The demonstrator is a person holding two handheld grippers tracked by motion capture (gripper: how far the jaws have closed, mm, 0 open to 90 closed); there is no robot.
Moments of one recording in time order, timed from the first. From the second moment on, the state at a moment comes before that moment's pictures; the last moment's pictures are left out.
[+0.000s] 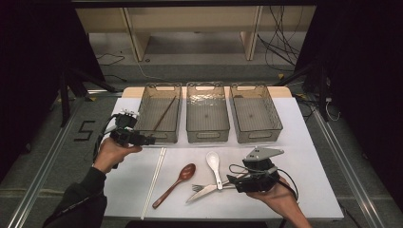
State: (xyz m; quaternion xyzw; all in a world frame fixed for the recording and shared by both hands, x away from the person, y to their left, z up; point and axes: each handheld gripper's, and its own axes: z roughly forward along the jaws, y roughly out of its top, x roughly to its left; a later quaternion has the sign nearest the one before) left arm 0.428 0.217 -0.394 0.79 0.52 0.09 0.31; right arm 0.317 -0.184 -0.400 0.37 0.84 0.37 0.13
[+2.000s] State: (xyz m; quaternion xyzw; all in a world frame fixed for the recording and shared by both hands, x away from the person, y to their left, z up) left arm 0.387 0.193 -0.466 0.85 0.50 0.06 0.15; right arm 0.313 -0.184 -0.398 0.37 0.84 0.37 0.12
